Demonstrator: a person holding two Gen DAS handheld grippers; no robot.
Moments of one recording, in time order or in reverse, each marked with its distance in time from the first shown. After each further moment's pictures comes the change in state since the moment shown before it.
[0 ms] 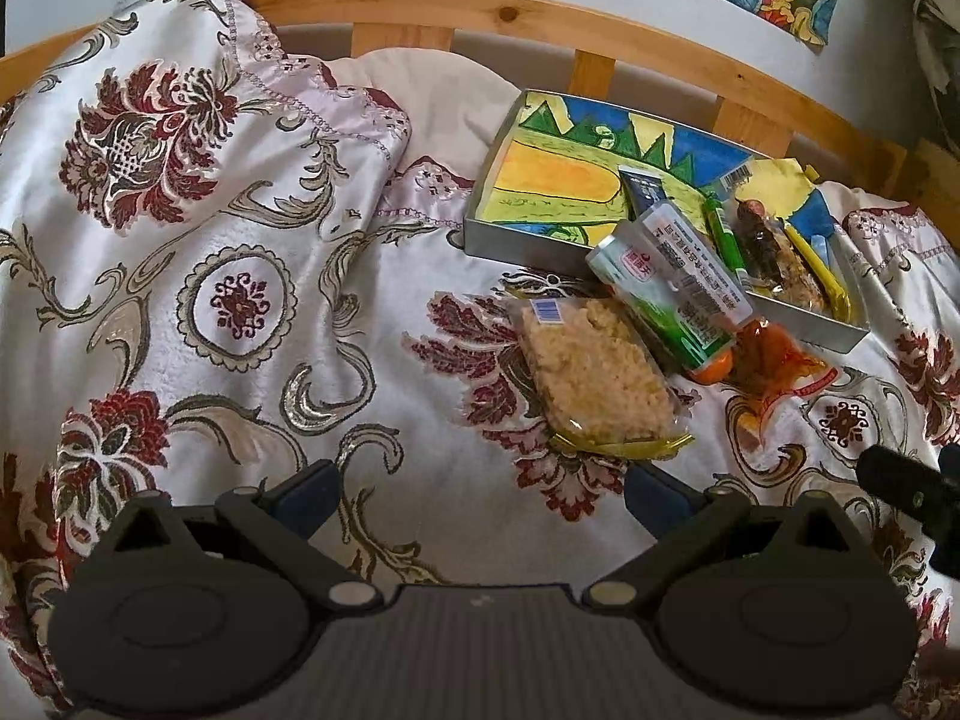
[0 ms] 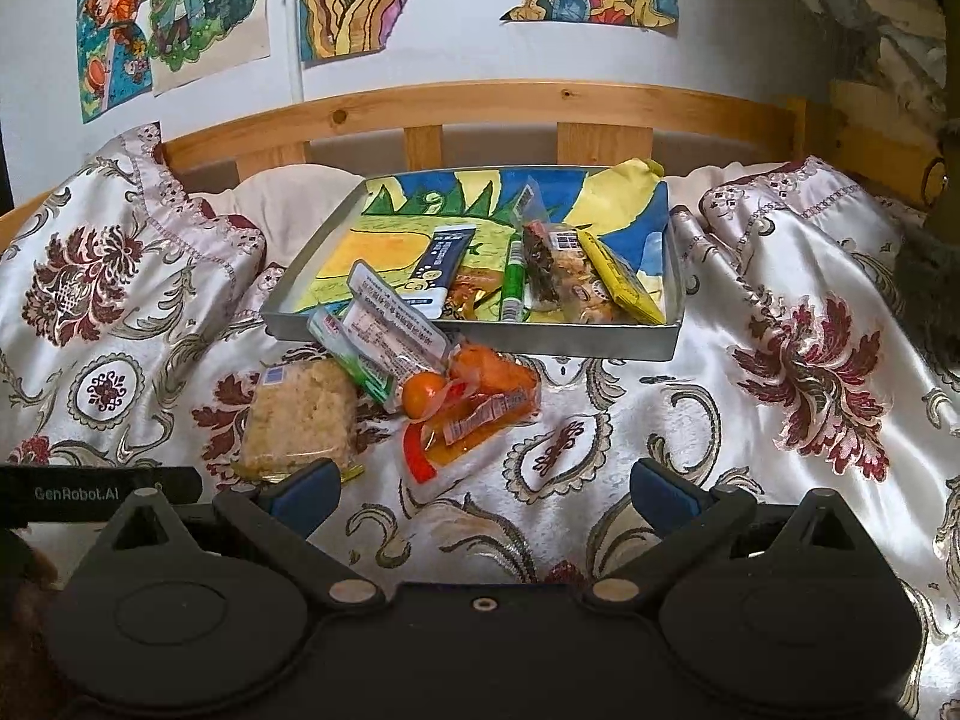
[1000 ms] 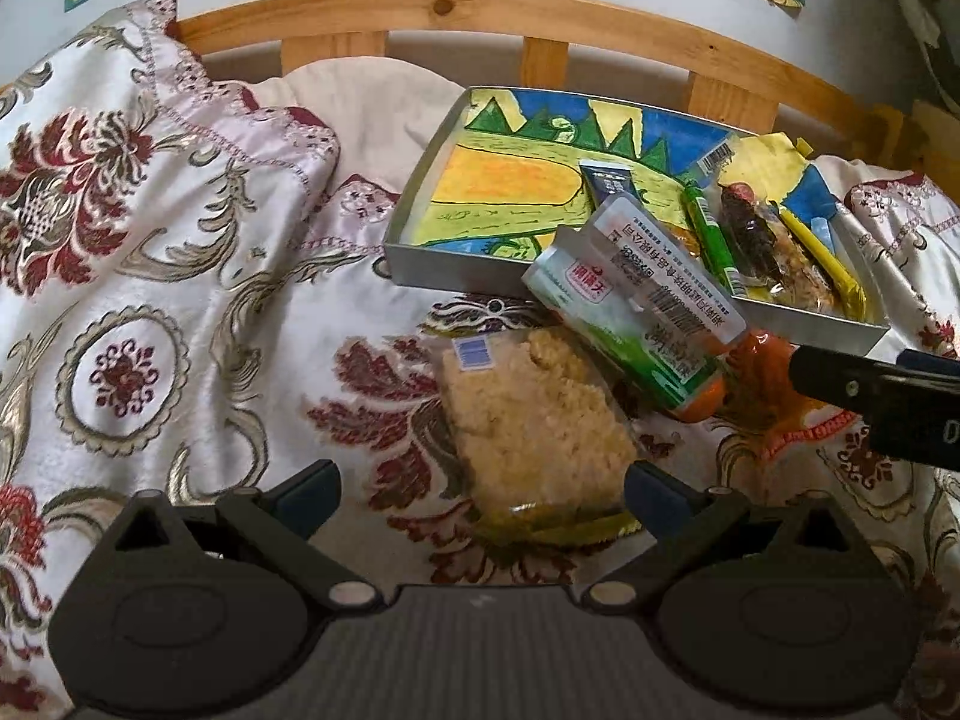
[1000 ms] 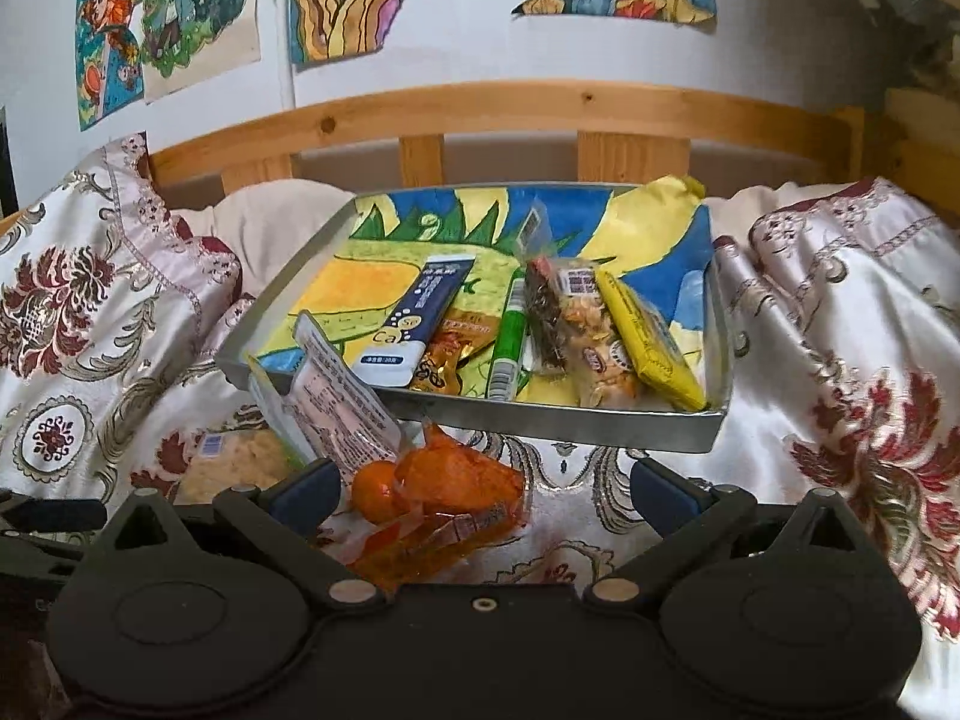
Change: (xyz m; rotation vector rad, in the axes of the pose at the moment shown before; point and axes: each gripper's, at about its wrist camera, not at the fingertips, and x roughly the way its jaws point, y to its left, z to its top) left arm 0.053 -0.048 0.019 0.086 -0.026 0.022; right arm 0.083 -0.023 0.038 -0.035 -0.028 0.063
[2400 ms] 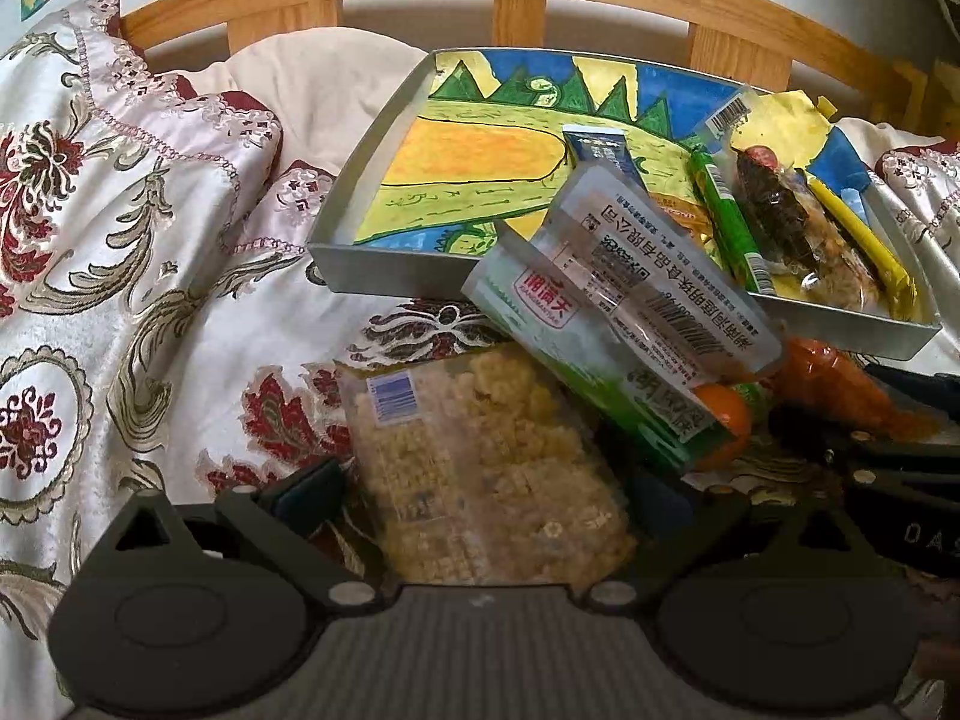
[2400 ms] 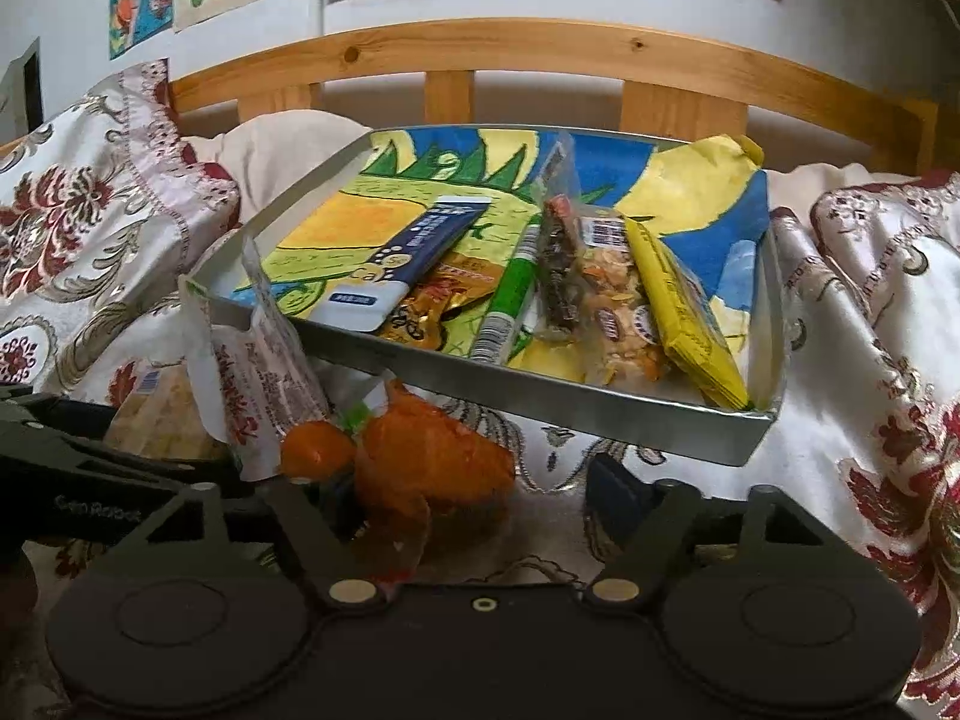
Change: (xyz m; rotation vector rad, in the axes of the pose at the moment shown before) left arm 0.054 -0.025 0.017 0.024 0.046 0.021; right arm 0.051 -0.015 -0.009 -0.118 0.061 0.055
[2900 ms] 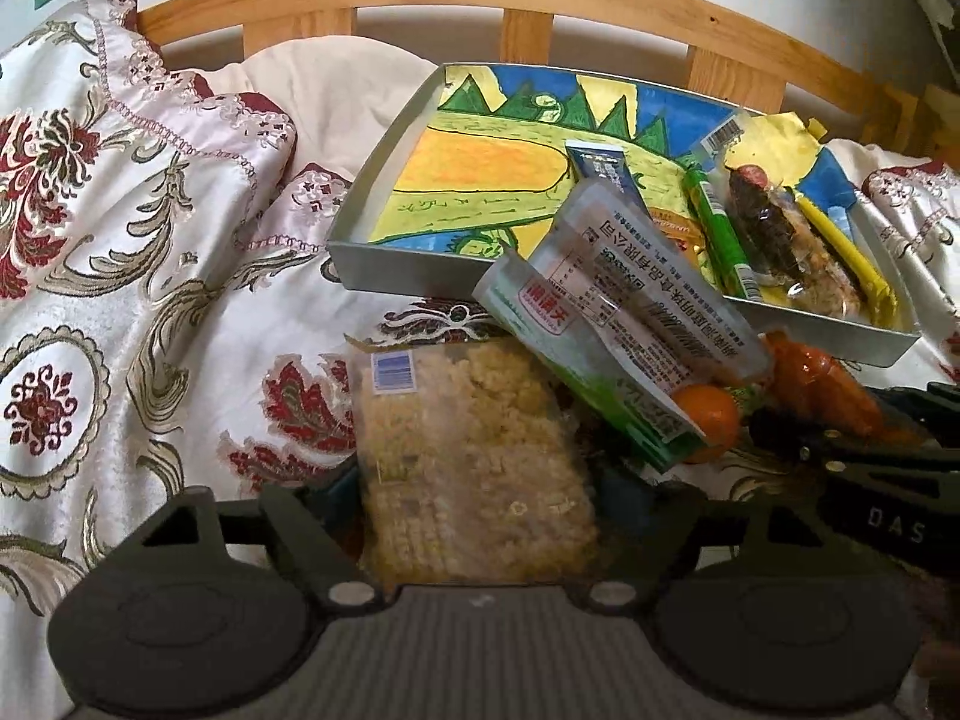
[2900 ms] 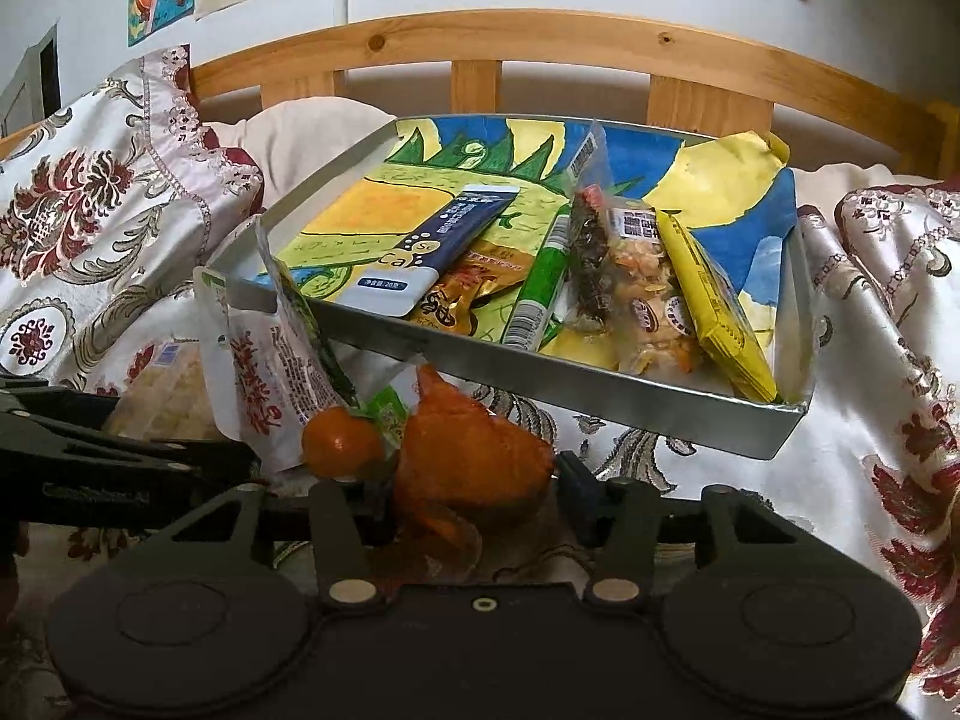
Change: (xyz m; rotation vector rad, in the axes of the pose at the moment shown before) left arm -0.014 0.010 -0.009 -0.030 -0.027 -0.034; right arm 0.001 0.007 -0.002 -0.021 0.016 0.023
